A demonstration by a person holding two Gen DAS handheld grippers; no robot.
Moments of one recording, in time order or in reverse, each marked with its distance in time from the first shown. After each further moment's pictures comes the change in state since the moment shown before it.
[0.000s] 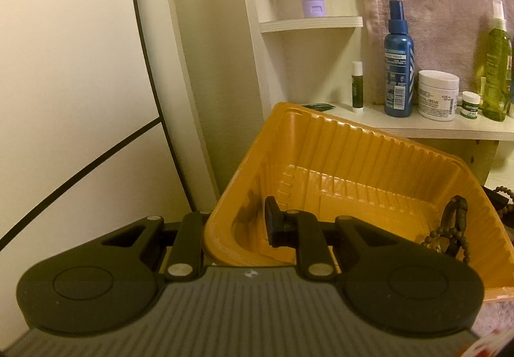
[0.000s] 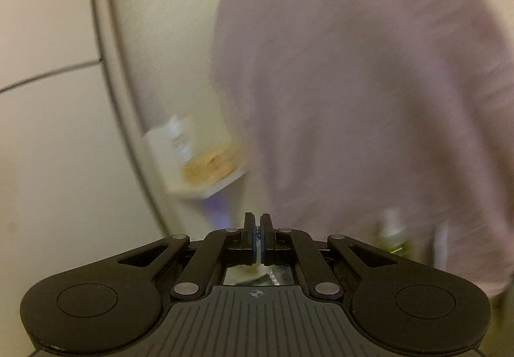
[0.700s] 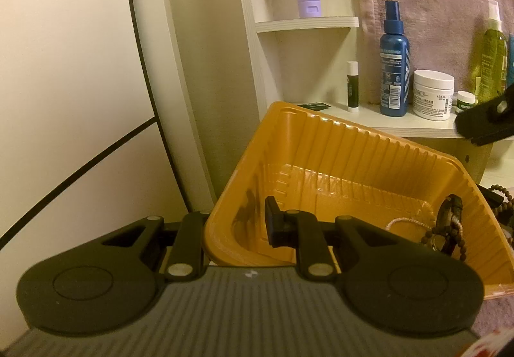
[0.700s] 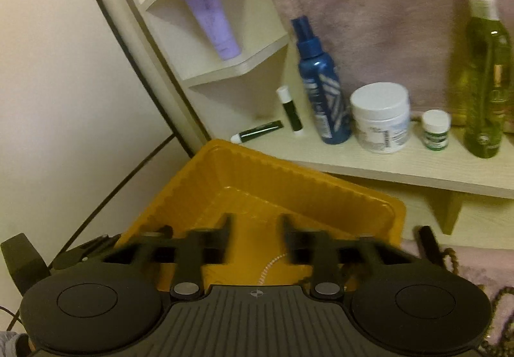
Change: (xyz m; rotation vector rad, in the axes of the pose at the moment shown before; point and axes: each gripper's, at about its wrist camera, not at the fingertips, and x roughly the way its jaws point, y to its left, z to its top) left arm -0.001 0.002 0.000 -0.001 0.006 -0.019; right arm 0.104 -0.002 -0.141 0.074 0.391 -0.023
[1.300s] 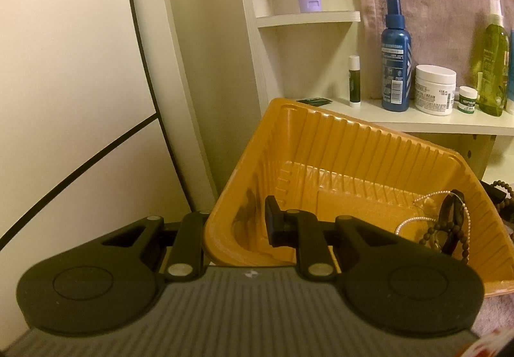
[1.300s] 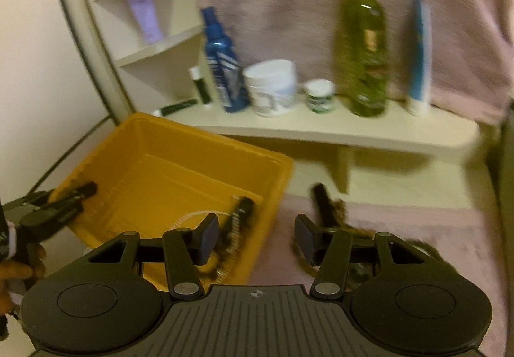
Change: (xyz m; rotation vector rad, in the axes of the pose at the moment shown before) left arm 0.003 -0.002 0.000 0.006 0.013 0.006; right arm -0.059 -0.052 -0.051 -0.006 0.006 -0.242
